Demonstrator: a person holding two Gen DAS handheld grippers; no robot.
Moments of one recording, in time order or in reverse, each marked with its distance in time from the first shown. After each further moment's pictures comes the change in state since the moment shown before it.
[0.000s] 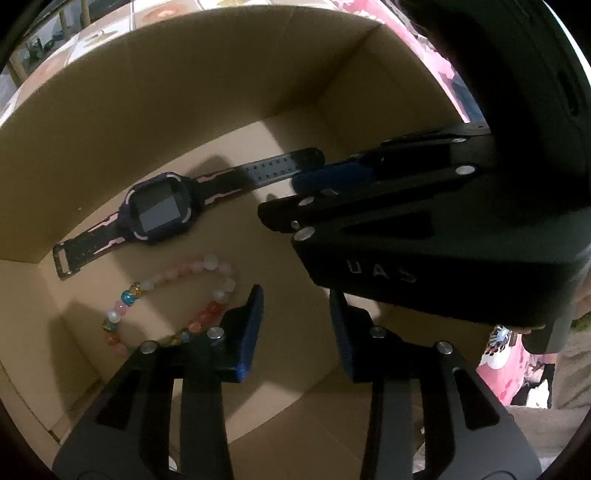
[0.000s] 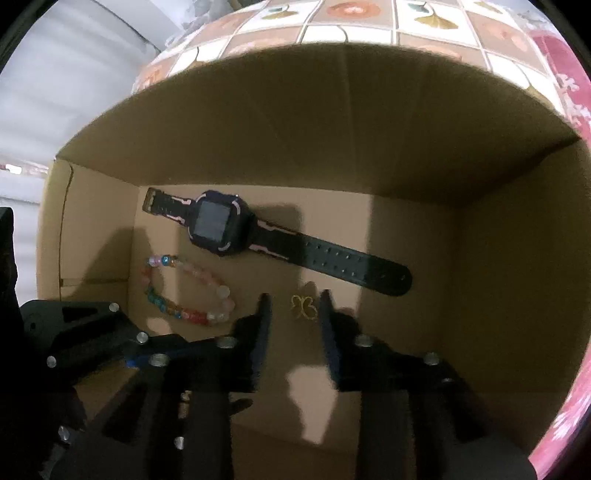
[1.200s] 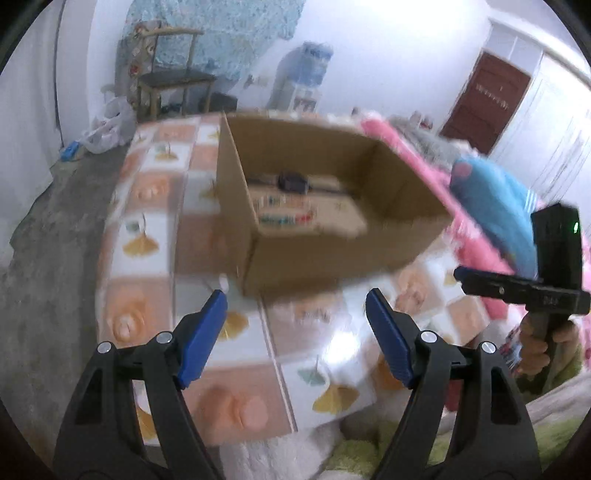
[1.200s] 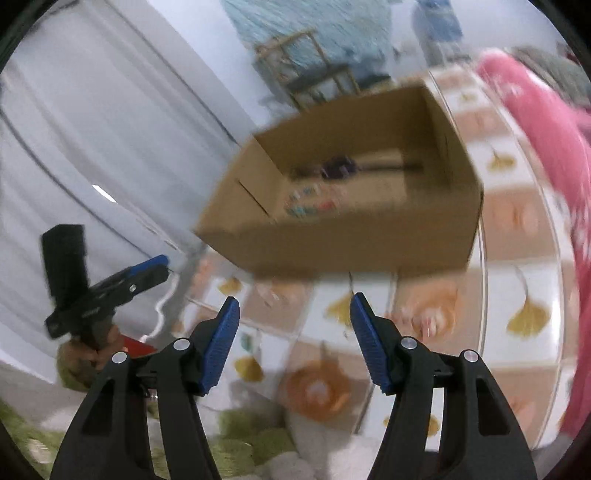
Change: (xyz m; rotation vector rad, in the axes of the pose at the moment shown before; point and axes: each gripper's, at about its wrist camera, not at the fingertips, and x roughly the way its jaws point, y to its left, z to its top) left arm -0.110 -0.014 -0.257 -0.169 -0.633 0.198; right arm -0.064 0.020 -0.262 -0.004 -0.499 0.235
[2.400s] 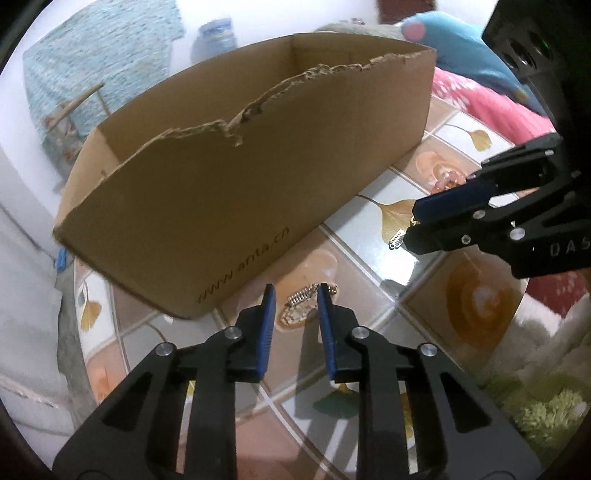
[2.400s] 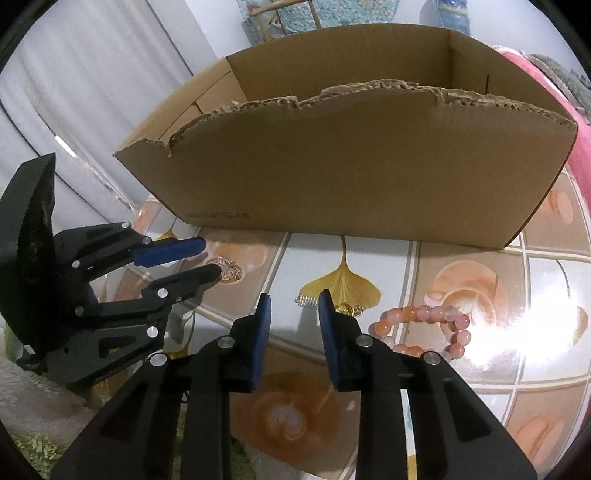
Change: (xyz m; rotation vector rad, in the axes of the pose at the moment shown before) left arm 0.103 -0.053 -0.029 0.549 0.129 0.102; right arm 0.095 0.016 -0.009 -0.109 0.082 -0.130
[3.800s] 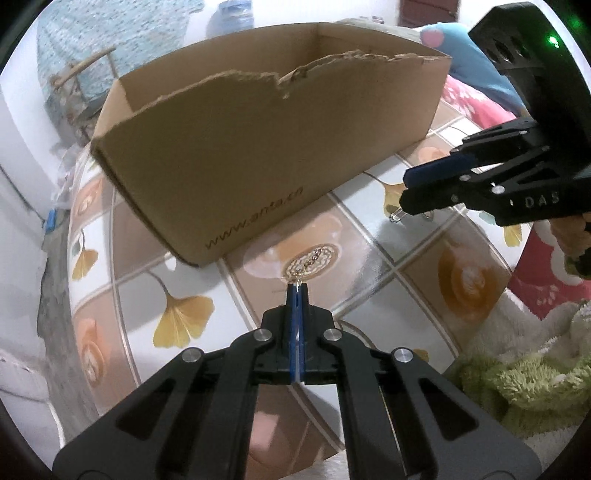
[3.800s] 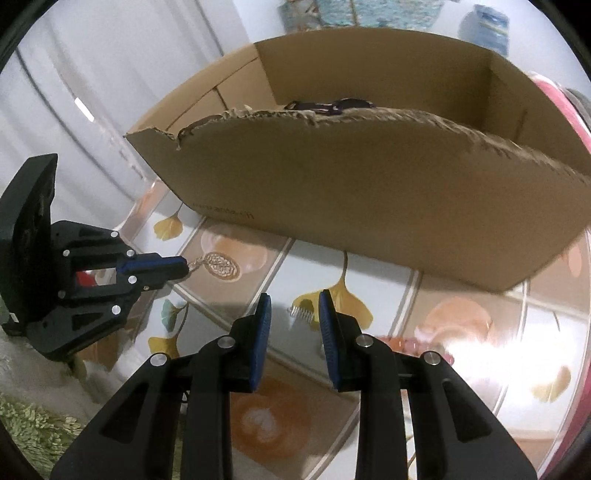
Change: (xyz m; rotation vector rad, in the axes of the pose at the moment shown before) left arm -0.017 0.016 -0.029 -0.154 0.053 -0.048; right arm 0.008 -0.004 0.020 -0.168 0.082 0.032
